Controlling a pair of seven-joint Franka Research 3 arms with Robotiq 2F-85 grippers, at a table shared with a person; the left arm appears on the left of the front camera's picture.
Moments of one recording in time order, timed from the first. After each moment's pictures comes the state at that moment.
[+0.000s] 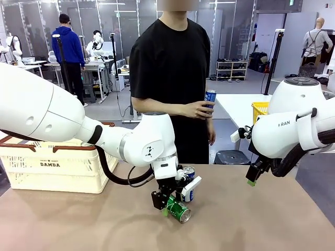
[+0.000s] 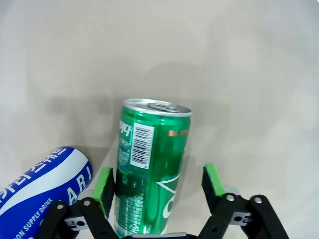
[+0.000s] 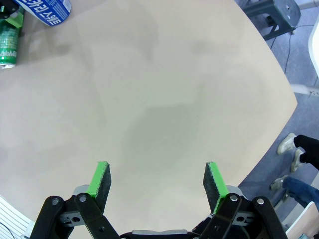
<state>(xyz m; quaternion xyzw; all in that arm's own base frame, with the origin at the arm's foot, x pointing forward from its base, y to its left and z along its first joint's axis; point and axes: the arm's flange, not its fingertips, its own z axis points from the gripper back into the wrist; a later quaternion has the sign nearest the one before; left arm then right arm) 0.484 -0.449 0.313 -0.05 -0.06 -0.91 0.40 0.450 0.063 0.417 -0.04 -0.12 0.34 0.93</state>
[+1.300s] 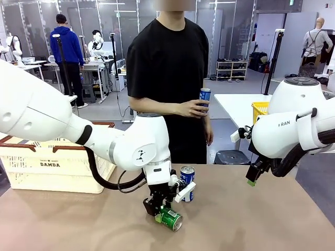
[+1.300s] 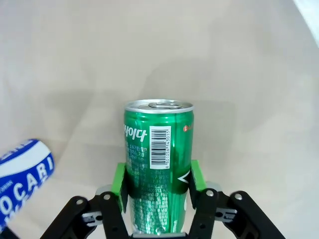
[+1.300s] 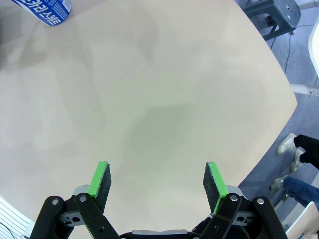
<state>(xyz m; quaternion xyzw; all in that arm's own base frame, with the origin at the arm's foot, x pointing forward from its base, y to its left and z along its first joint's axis) 0.448 -0.421 0.323 -0.05 -0.04 -0.90 0.43 0.450 0.063 0.417 -0.04 -0.12 0.34 0.93</state>
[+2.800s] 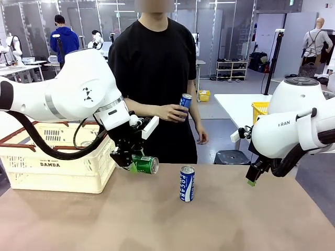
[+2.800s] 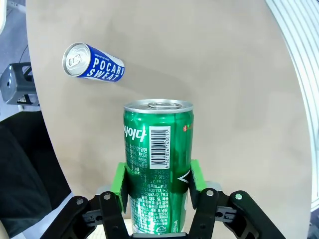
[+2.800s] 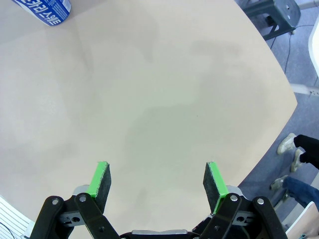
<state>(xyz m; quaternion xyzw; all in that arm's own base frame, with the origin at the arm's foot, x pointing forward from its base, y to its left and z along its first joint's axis) 0.454 -0.312 0.490 -0.04 -0.16 -0.83 0.54 0.450 0.063 0.417 -0.04 -0.12 0.34 0.93</state>
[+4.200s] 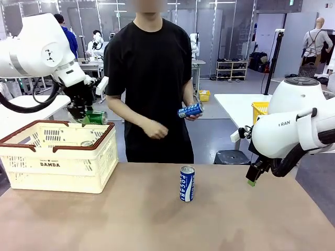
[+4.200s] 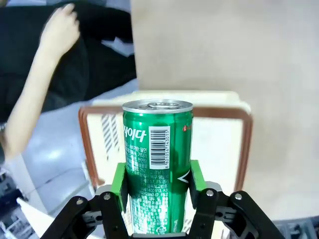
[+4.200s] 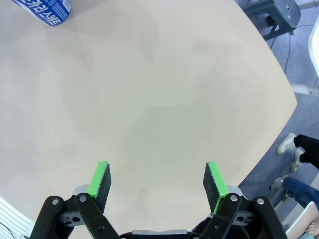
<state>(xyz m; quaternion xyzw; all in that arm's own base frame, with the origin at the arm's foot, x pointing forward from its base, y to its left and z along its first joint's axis) 0.607 -0.131 0.575 0.09 -0.16 -0.74 0.65 0.450 0.063 0.417 -0.04 -0.12 0.34 0.93</state>
